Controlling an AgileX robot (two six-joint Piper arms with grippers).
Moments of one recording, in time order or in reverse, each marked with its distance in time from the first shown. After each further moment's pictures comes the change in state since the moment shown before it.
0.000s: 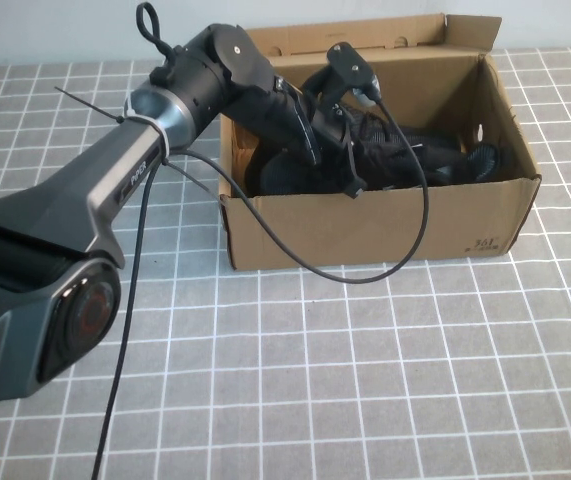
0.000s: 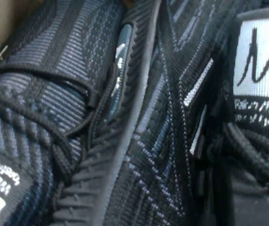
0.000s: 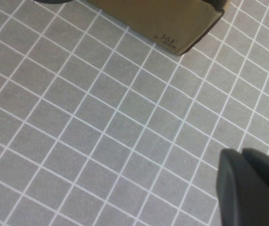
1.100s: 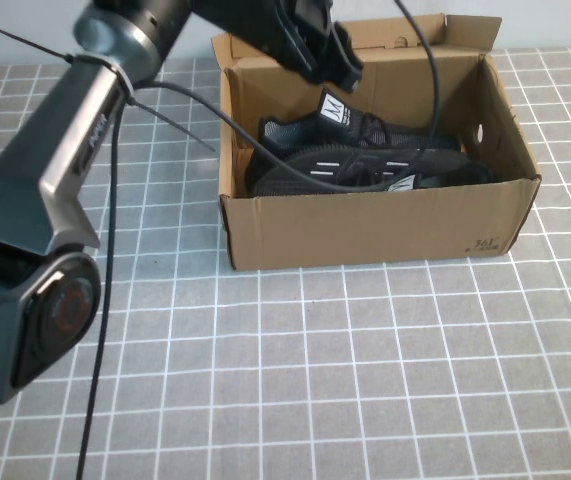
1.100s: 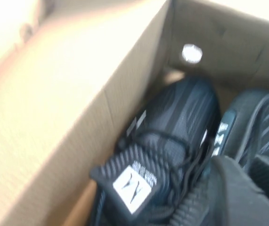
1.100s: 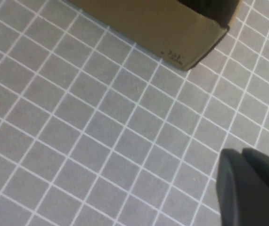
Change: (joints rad) right arm 0.000 0.000 0.000 0.023 -0.034 0.000; left arm 0.000 -0.087 -0.259 0.267 0.019 -0.360
